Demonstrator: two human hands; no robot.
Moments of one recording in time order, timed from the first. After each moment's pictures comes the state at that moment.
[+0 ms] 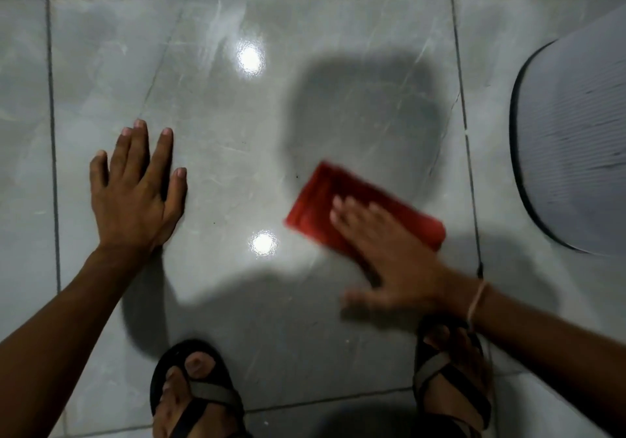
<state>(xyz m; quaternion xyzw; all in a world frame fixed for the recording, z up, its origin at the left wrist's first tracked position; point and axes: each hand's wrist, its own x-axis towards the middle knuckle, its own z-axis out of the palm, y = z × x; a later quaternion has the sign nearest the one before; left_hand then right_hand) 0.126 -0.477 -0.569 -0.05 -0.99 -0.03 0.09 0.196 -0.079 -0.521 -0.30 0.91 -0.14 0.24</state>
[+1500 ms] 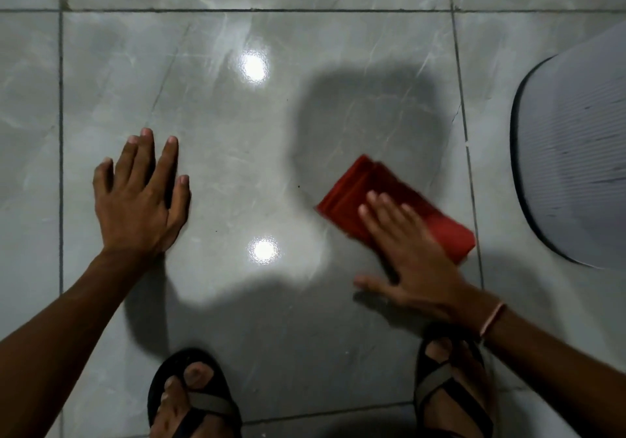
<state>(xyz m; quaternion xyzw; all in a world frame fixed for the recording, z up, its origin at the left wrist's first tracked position) 0.123 -0.474 -0.565 -0.04 -1.00 -0.02 0.08 0.193 -0.060 -0.525 -0.22 0.95 -0.12 0.19</state>
